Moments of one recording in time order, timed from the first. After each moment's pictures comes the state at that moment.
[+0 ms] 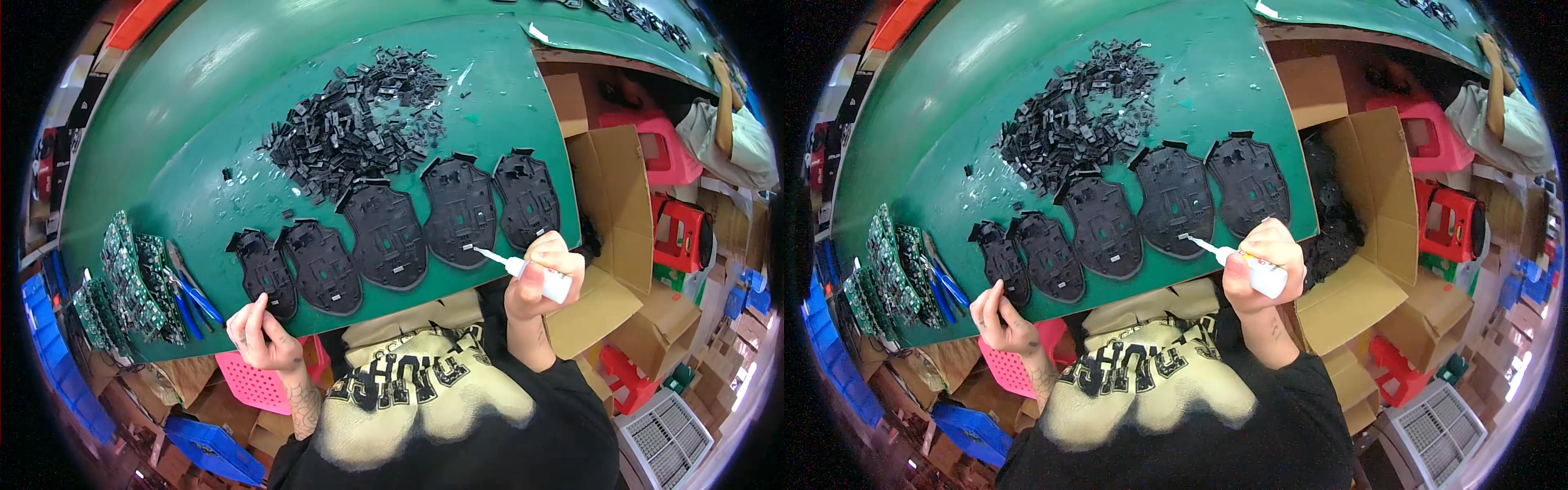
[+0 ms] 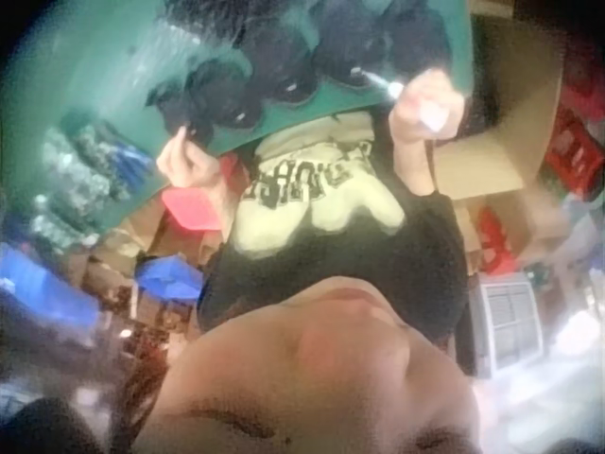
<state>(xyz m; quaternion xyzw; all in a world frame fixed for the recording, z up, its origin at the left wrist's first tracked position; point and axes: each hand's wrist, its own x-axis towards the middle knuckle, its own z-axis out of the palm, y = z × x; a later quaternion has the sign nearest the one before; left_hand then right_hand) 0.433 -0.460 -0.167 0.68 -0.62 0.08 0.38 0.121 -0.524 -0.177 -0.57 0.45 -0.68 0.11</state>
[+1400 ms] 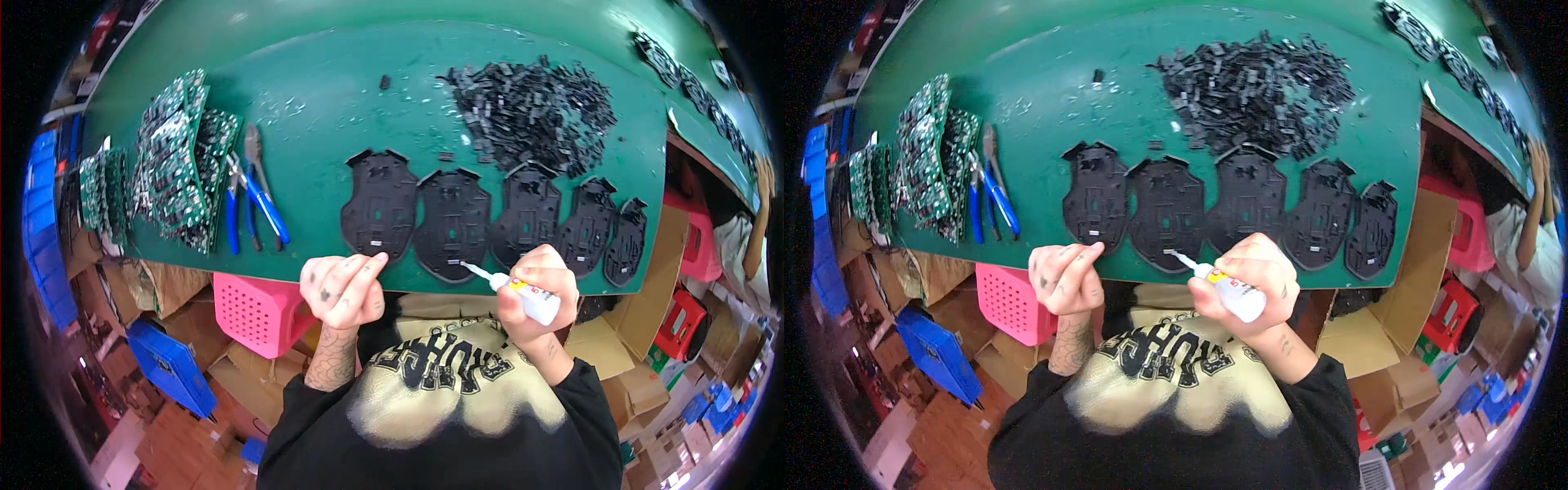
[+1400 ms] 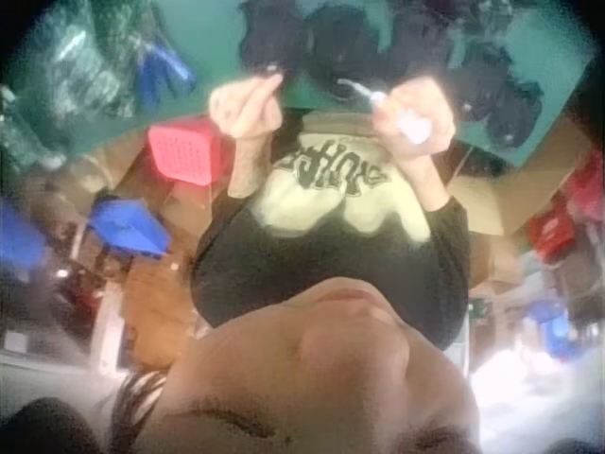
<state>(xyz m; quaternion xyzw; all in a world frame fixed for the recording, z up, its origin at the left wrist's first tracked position) 0.443 -0.450 -0.170 0.60 -0.70 0.09 0.39 0.215 -0.524 -0.156 -0.70 0.33 -0.55 0.32</state>
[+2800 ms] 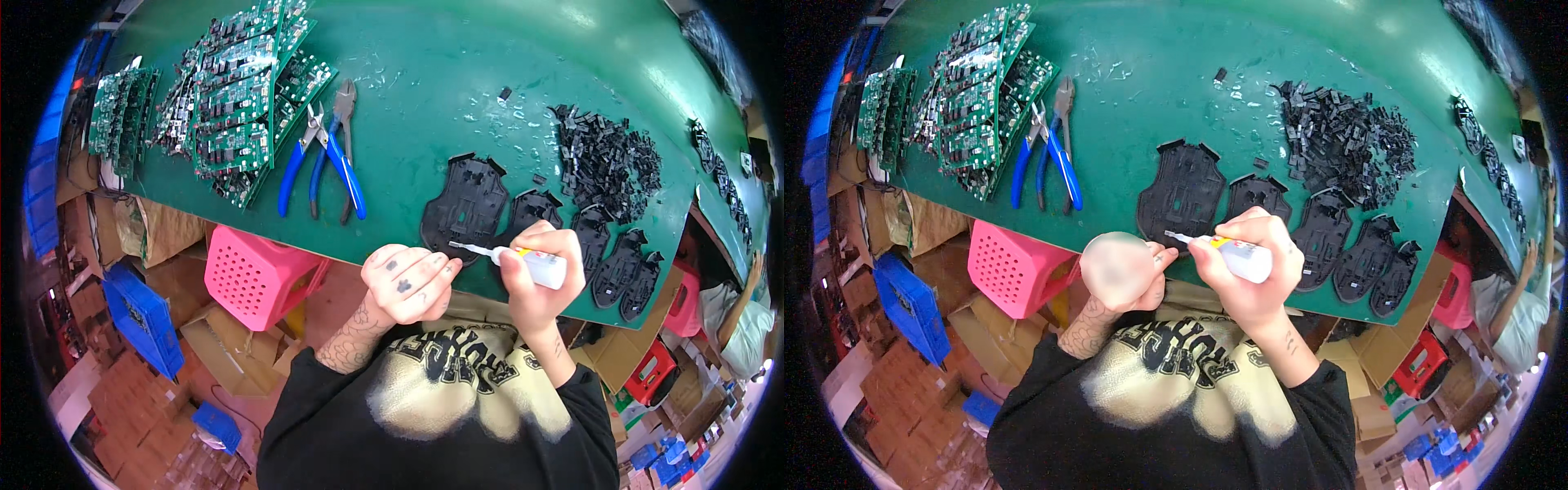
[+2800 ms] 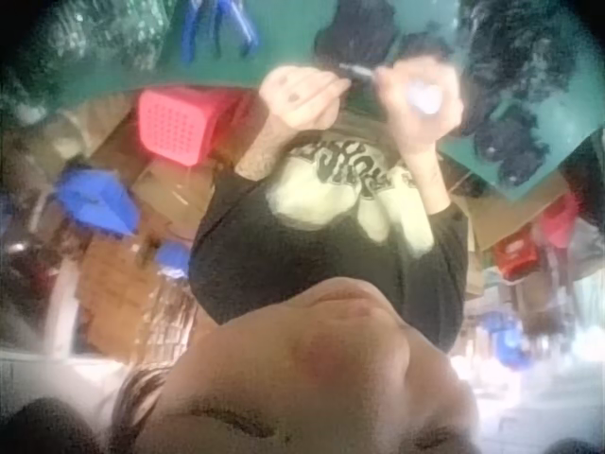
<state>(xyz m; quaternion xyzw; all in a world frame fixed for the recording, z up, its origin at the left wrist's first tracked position) 0.449 -0.455 -0.166 0.56 -0.69 0.04 0.45 0.294 -0.542 -0.135 -0.65 0.36 -0.48 0.47</state>
